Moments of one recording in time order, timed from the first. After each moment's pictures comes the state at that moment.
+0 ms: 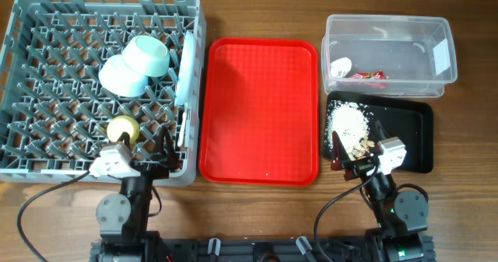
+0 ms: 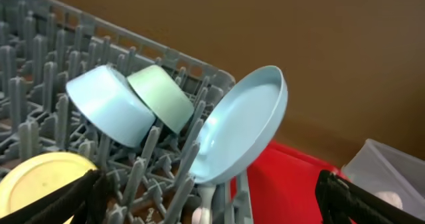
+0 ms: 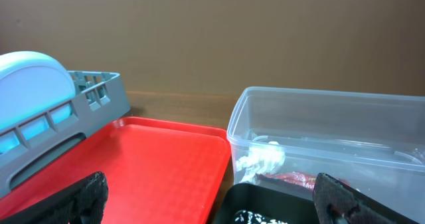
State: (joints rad) left arm -0.01 0.01 0.07 -0.11 0.02 -0.40; right arm 0.15 0.02 0.01 0.00 -0.11 0.05
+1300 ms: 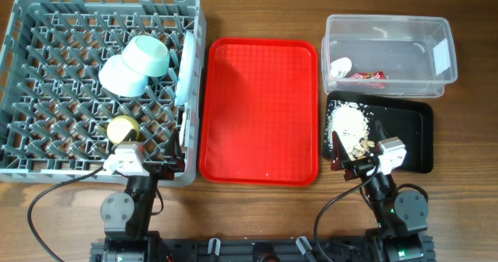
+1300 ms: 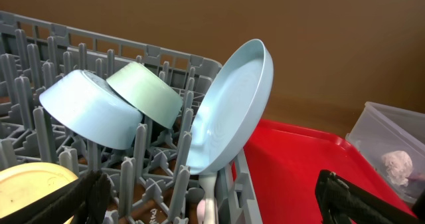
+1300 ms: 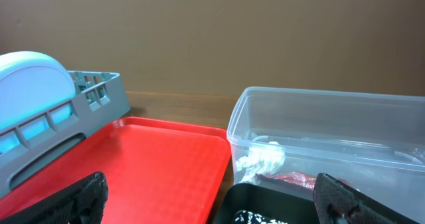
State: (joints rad) left arm -0.01 0.01 0.01 -0.07 0.10 -0.25; right arm 0.15 0.02 0.01 0.00 -0.10 0.05
